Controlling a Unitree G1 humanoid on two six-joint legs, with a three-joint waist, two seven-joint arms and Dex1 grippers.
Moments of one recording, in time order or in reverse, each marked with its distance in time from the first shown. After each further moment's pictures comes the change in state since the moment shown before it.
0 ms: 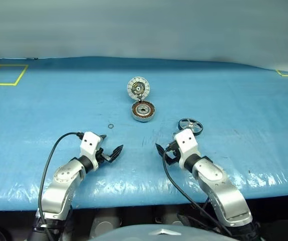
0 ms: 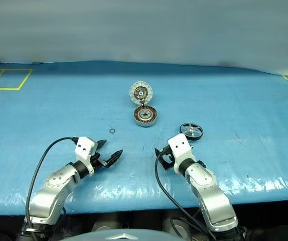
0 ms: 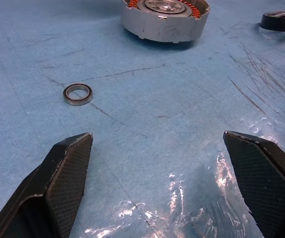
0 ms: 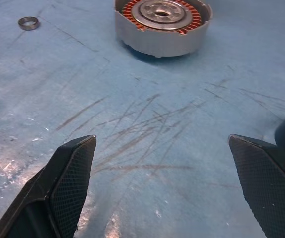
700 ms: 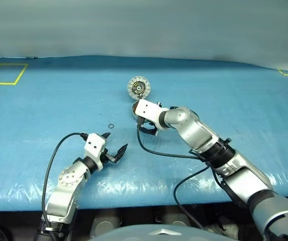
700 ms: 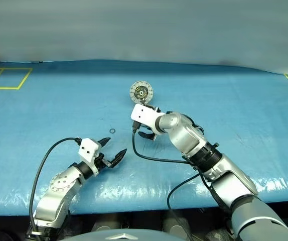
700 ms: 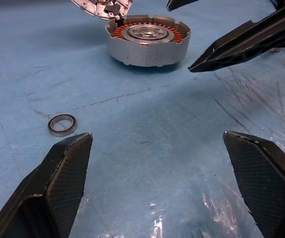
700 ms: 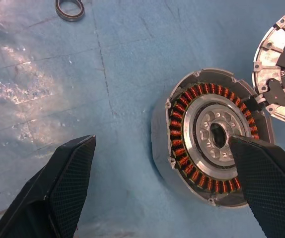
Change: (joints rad) left arm 0.025 -0.044 -0.037 0.013 0.058 -0.146 0.009; right arm -0.802 -0.056 0.388 0.662 -0.157 -0.079 0.319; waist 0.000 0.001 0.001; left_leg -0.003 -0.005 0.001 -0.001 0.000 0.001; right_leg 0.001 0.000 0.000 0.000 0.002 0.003
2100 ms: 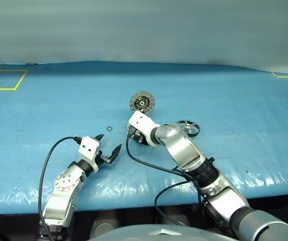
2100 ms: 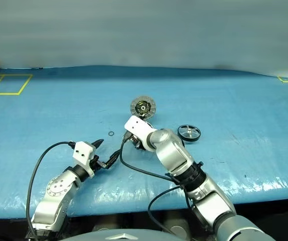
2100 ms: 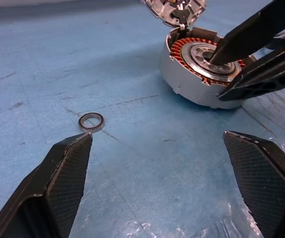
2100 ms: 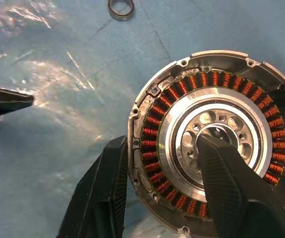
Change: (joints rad) left arm 0.035 -0.014 0.049 0.053 0.017 -0.074 0.014; right arm 0.267 0.248 -0.083 -0.316 -0.117 0.477 -0.026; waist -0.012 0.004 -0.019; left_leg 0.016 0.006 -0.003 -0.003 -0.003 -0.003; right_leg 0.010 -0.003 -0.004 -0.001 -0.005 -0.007
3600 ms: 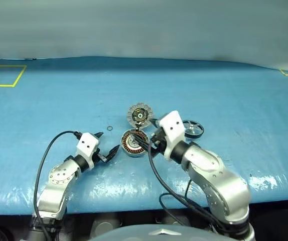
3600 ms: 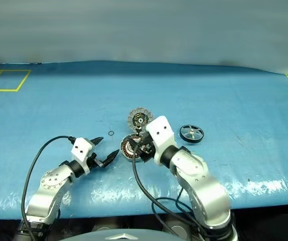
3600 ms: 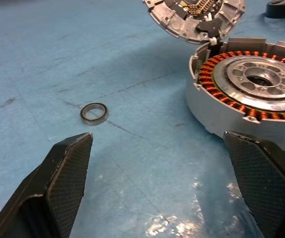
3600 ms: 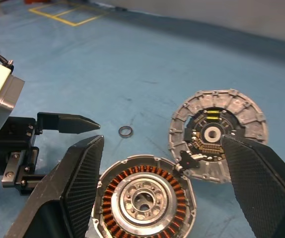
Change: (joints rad) left arm -0.112 0.100 0.016 0.082 0.000 0.021 -0.094; right arm 0.576 -0.028 -0.278 -0.569 0.321 -0.450 -0.244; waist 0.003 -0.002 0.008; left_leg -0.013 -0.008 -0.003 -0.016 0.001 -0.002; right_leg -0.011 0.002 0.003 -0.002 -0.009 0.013
